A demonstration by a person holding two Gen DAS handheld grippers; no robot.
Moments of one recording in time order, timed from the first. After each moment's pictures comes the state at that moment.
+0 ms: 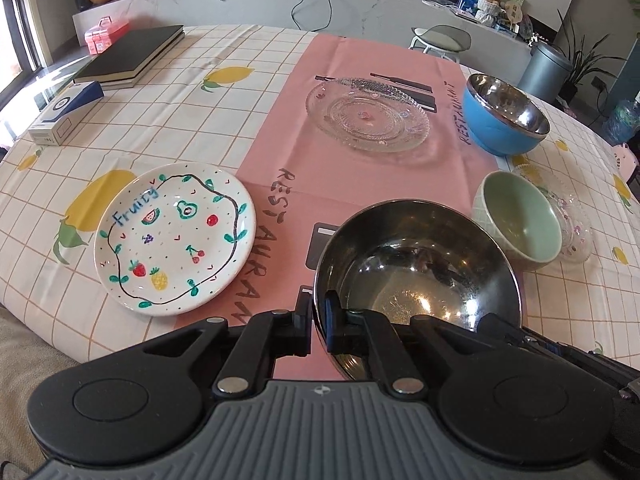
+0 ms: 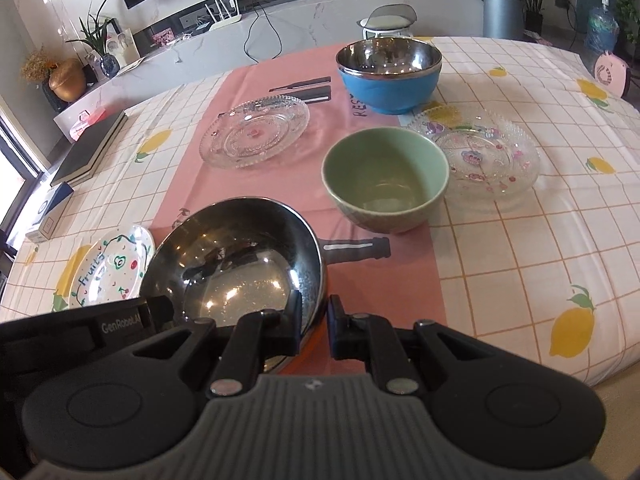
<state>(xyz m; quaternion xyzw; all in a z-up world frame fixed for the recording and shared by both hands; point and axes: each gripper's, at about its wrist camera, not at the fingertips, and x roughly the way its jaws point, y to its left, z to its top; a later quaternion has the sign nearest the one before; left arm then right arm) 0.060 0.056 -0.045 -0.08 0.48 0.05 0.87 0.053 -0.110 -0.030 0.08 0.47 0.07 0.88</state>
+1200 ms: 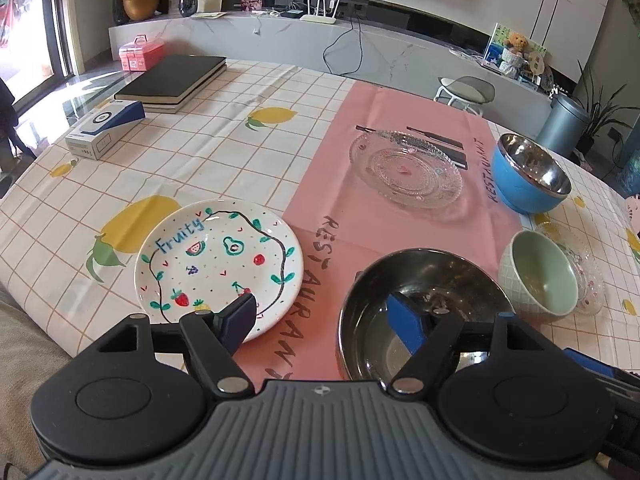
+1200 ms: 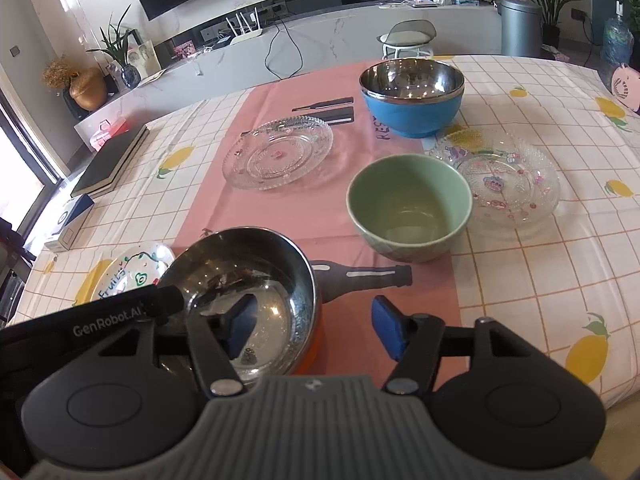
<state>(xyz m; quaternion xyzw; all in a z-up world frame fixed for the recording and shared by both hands) 0.051 0.088 -0.031 -0.11 0.42 0.09 0.90 0.061 -0.110 -0.020 0.09 0.44 0.10 0.89</state>
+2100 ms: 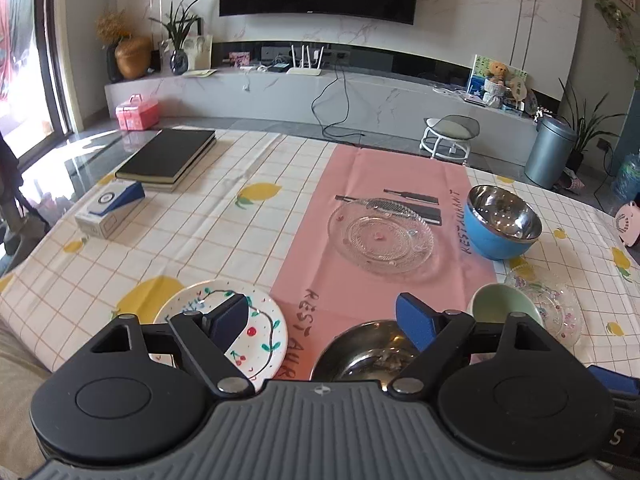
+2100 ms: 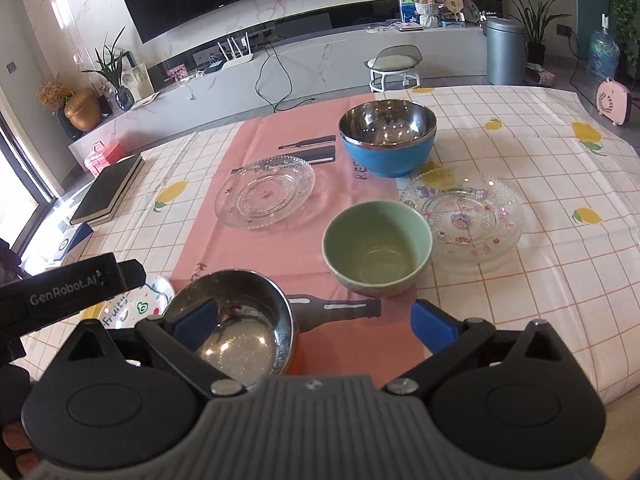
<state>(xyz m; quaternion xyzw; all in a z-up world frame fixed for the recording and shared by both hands) 0.054 0.058 0.029 -0.06 0.36 0.09 0.93 0.056 -0.138 0.021 0.10 0.41 0.09 0.90</state>
